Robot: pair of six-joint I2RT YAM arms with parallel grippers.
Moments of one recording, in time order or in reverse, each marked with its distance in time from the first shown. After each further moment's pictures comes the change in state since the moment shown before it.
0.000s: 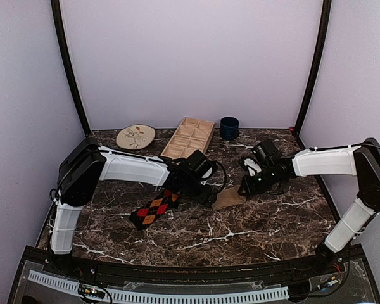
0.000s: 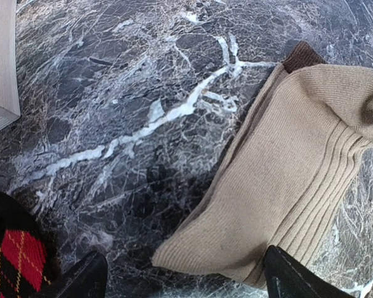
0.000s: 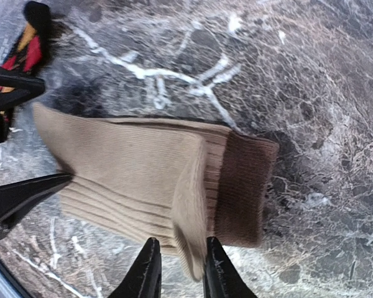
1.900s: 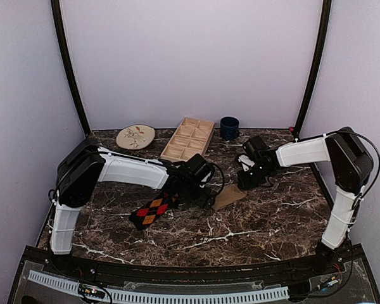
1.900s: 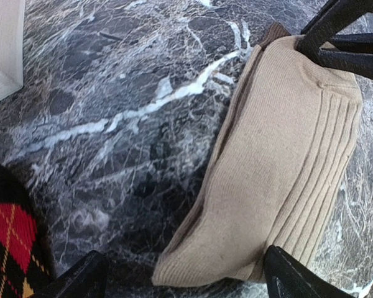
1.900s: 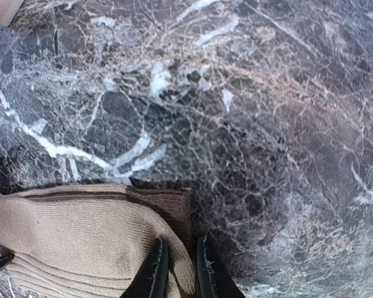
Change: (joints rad) left arm -0.015 -0.005 -0.026 -0.005 -0.011 -0.090; right arm -0.046 0.254 0.186 -0.012 0.119 -0.070
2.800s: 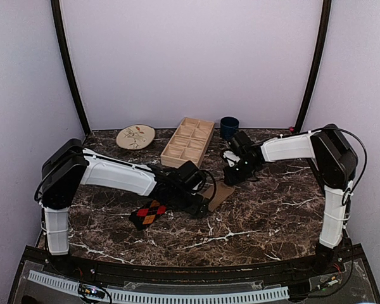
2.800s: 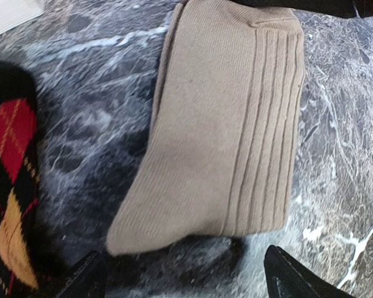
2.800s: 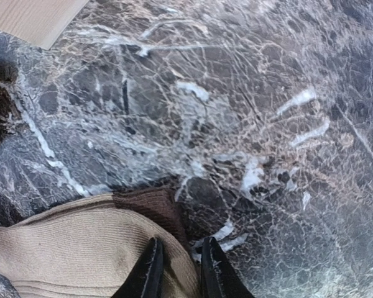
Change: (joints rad) left arm -0.035 -0.145 -0.202 0.034 -0.003 -0.099; right arm 0.072 0.141 0.201 -0.034 0.006 -0.040
